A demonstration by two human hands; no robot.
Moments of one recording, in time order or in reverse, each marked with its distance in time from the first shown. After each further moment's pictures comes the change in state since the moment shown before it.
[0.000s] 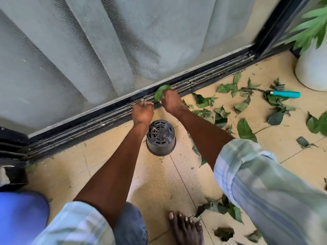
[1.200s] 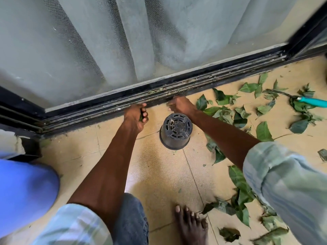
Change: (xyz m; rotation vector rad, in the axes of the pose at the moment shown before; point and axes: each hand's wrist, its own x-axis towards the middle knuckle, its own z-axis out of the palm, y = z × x) left_hand 0.020 -0.050 -0.078 -0.571 -0.059 -0.430; right_hand -0.004 0.004 0.047 -0.144 -0.361 -0.208
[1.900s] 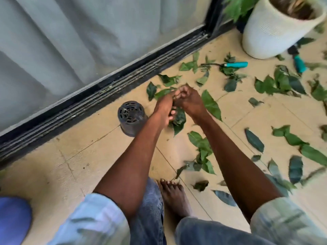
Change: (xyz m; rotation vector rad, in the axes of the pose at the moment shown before) left_hand -0.150 -0.113 0.163 0.545 -0.460 0.005; right_hand -0.244 0.033 -0.045 1.024 0.658 0.220
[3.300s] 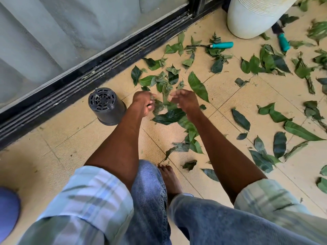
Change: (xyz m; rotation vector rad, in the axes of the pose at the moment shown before) left_hand 0.036 -0.044 -0.028 -0.027 0.080 -0.103; right_hand -0.045 0.051 -0.022 -0.070 0.137 0.243
